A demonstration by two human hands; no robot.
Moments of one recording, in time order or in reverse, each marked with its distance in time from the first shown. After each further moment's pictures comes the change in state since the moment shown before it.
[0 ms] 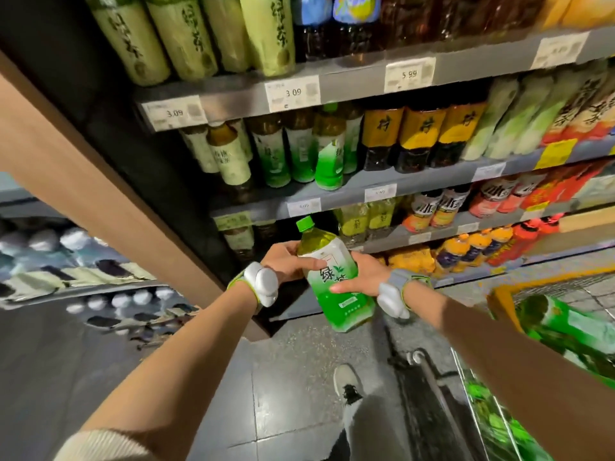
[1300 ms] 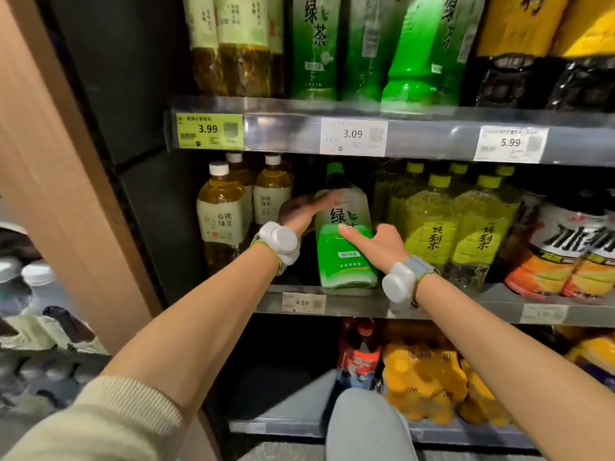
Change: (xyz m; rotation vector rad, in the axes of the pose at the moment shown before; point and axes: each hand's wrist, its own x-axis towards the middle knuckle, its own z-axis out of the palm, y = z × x) left_hand 0.309 -0.103 -0.081 -0.253 0.313 0.648; right_hand 0.323 0.128 0.036 0.054 0.528 -0.332
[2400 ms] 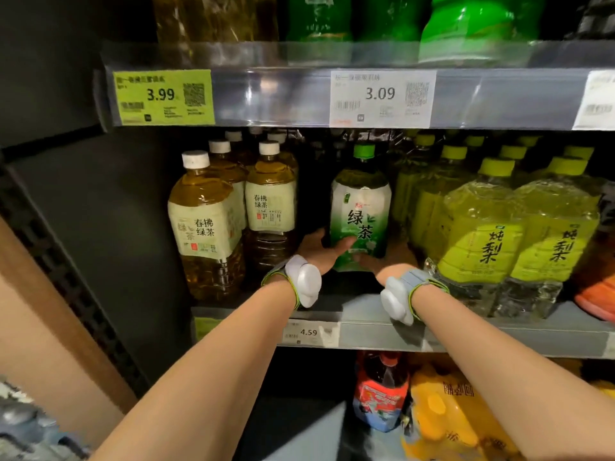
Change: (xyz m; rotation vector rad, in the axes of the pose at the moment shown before) left_hand 0.057 -0.084 -0.004 0.650 -0.034 -0.008; right_hand 0.078 0.053 0.047 -0.256 0.007 0.081
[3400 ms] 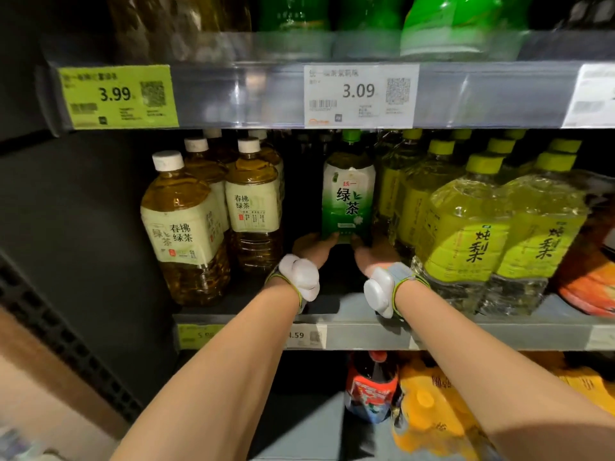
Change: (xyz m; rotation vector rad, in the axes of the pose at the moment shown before) left_hand 0.019 -0.002 0.023 -0.255 0.101 -0.205; right_hand 0.010 -0.005 0.004 0.119 0.105 0.170
